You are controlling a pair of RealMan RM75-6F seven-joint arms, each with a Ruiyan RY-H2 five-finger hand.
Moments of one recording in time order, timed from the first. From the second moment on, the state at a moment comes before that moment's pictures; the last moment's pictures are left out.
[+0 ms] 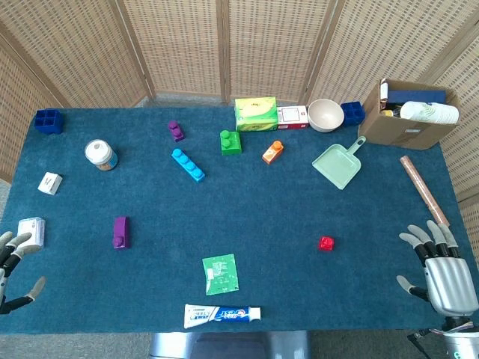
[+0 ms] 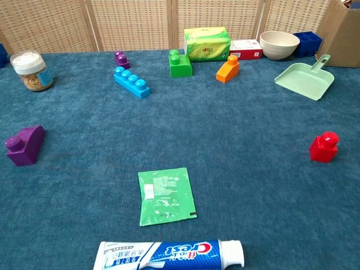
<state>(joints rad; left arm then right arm) 0.04 -1.02 0.05 -1.73 1.61 1.59 -0.07 0.03 -1.09 0.04 -1.72 -1.60 1.57 -0.11</state>
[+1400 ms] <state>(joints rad) -0.19 -0.94 0.08 -1.42 1.79 1.35 -0.15 0.02 -1.08 0.05 -1.73 -1.60 1.59 -0.10</state>
